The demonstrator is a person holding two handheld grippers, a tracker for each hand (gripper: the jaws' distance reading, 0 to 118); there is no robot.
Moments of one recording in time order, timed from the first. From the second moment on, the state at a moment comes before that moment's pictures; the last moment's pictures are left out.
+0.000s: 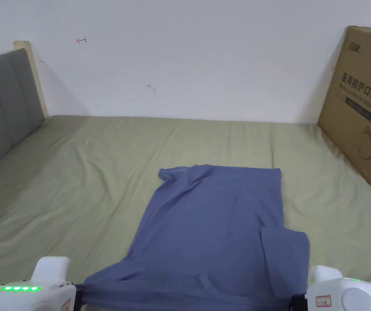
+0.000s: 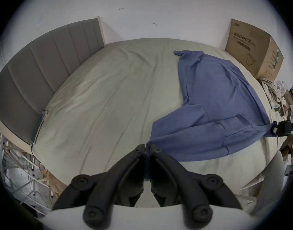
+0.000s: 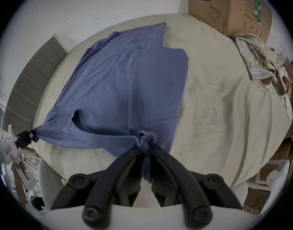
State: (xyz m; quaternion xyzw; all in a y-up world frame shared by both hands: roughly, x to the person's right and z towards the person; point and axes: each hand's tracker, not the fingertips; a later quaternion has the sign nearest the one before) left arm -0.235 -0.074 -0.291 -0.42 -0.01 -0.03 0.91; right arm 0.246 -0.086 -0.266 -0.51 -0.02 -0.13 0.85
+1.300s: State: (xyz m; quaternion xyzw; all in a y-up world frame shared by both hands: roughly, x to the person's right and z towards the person) left arm -0.245 -0.103 -0.313 -0.48 -0.06 0.07 0.87; right arm 0.158 -0.056 -0.296 -0.47 0.09 -0.06 0.88
